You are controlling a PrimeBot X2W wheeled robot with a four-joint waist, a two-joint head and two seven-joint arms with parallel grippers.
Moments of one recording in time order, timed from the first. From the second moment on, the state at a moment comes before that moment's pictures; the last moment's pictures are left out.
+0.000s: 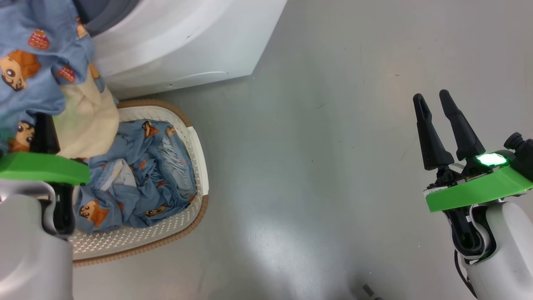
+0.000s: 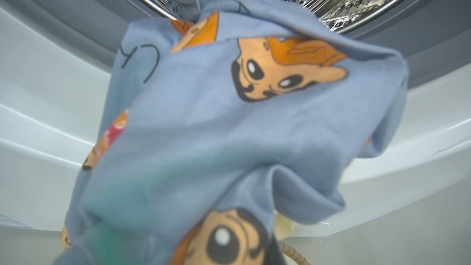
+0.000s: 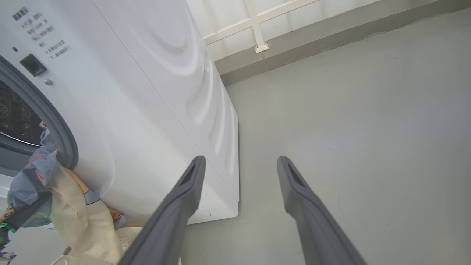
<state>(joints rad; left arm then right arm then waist) -0.65 0.19 0.02 0.58 -0.42 -0.13 -0.25 -0.39 -0.29 0.18 0.12 0.72 0.12 -0.26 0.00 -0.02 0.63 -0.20</state>
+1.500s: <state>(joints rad) -1.27 0.24 0.09 0.66 -0.23 -0.02 -0.26 -0.42 -0.29 0.21 0.12 0.72 0.12 -0.26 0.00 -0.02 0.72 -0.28</state>
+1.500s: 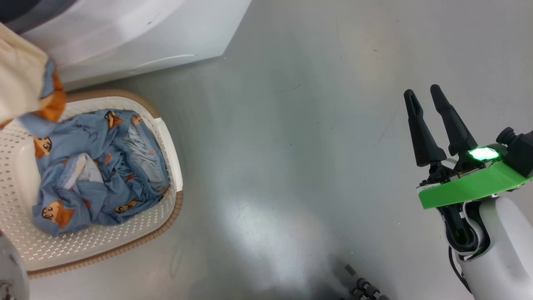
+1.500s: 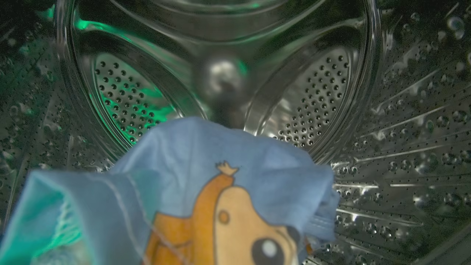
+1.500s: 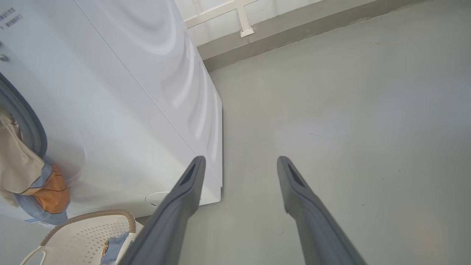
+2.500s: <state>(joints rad) -0.98 0.15 0.12 0.57 -0.18 -0.09 -0.26 -0.42 -0.29 0.21 0.13 0.72 0.12 -0.26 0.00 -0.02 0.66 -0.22</state>
